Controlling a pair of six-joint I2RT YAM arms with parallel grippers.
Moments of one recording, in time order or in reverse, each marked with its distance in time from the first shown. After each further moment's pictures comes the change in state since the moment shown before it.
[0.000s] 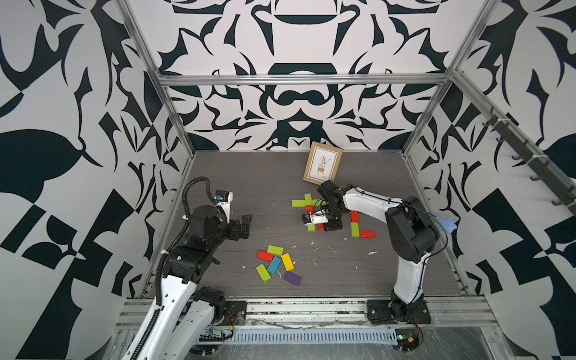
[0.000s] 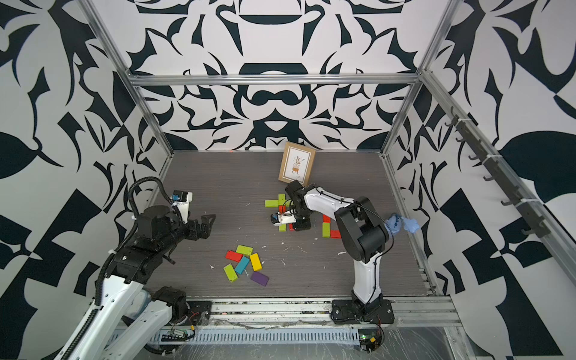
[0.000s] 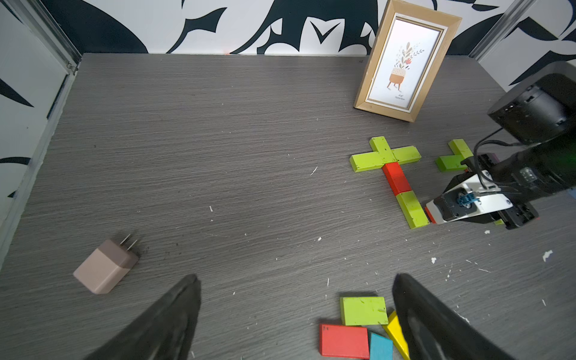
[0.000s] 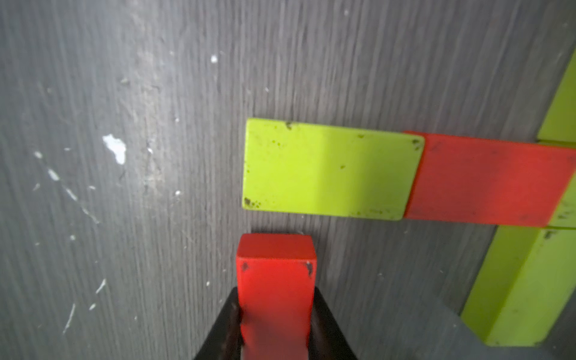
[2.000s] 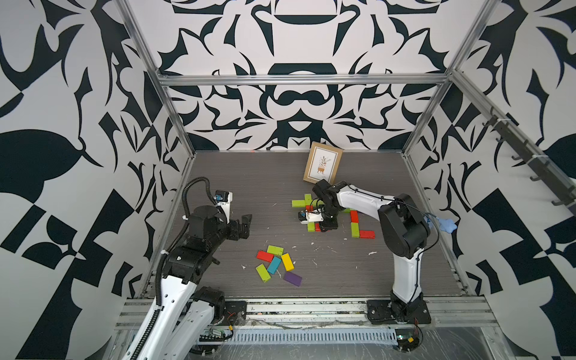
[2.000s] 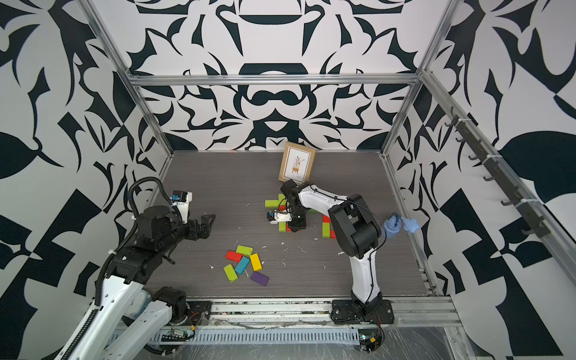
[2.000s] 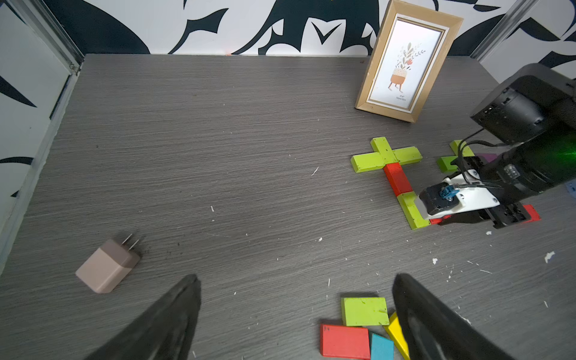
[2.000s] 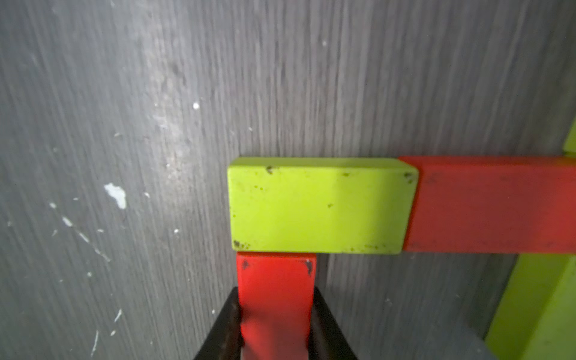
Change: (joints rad) left arm 0.000 -0.002 0.000 0.000 -0.005 0.000; right arm 0.024 0.067 0.090 -0.072 -0.010 0.109
